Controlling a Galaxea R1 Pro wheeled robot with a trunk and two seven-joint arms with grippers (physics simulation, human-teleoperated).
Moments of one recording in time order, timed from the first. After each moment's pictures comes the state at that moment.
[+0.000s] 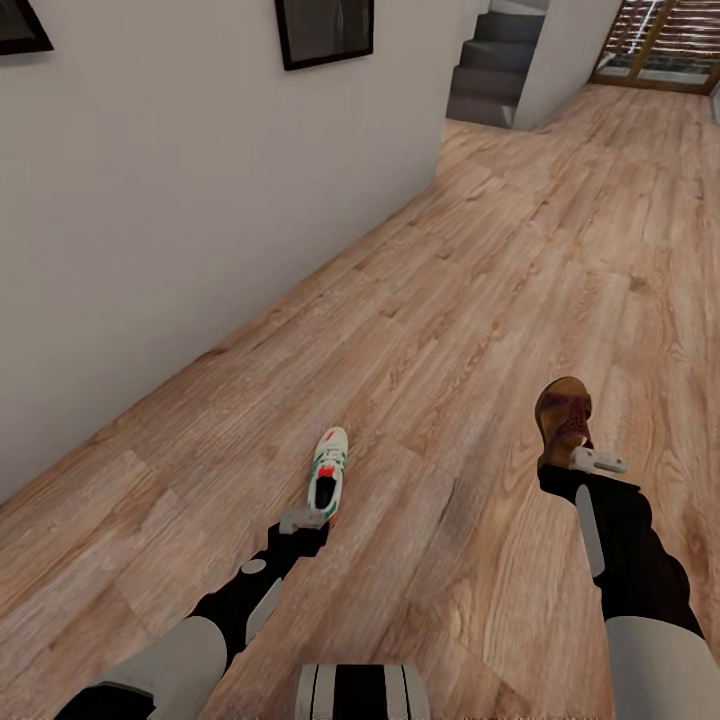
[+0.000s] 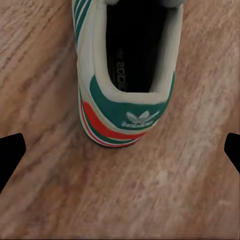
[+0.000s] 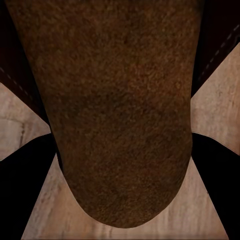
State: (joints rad) left arm -0.72 -0.12 -0.14 -0.30 0.10 -0.15 -0.06; right arm -0.62 -0.07 -0.33 -1.26 0.03 0.80 -0.05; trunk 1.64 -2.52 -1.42
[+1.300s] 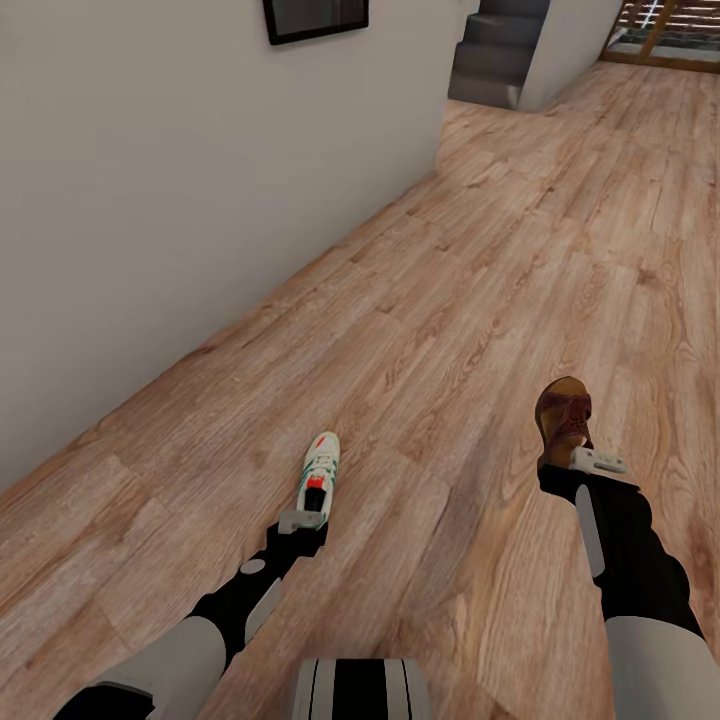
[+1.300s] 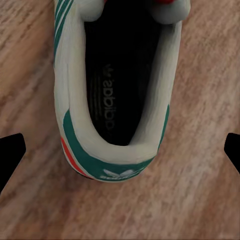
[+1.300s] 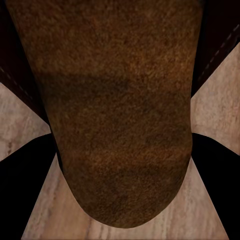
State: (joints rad) left arm -0.72 -0.12 -0.14 -0.30 0.10 -0.15 -0.05; right arm -0.62 -0.07 -0.33 -1.26 0.03 0.80 -0.05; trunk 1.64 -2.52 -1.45
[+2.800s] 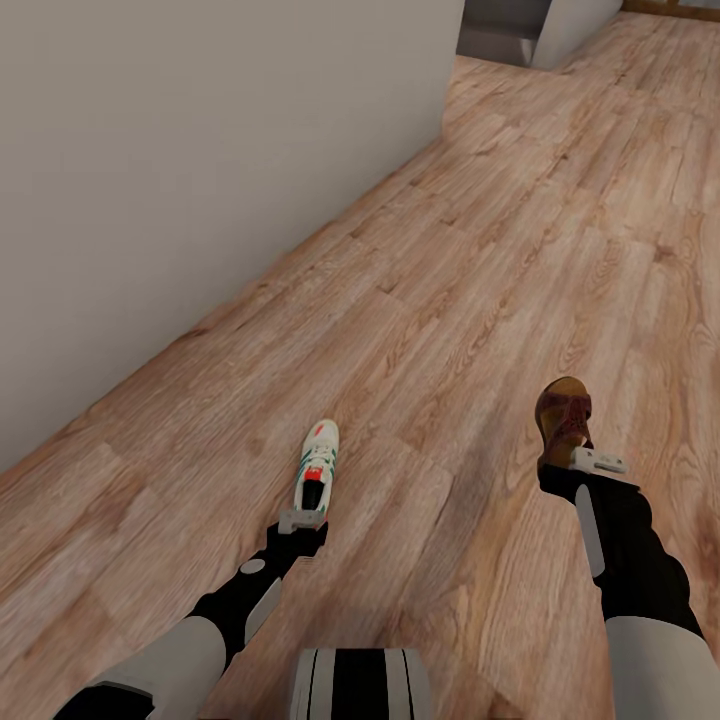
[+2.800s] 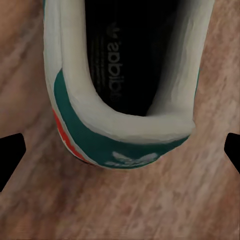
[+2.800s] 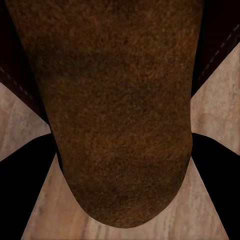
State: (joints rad) left arm -0.72 -0.12 -0.14 -0.30 0.10 -0.15 -0.05; right arm -0.62 -0.07 -0.33 -1.26 0.03 0.80 -0.05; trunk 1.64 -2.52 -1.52
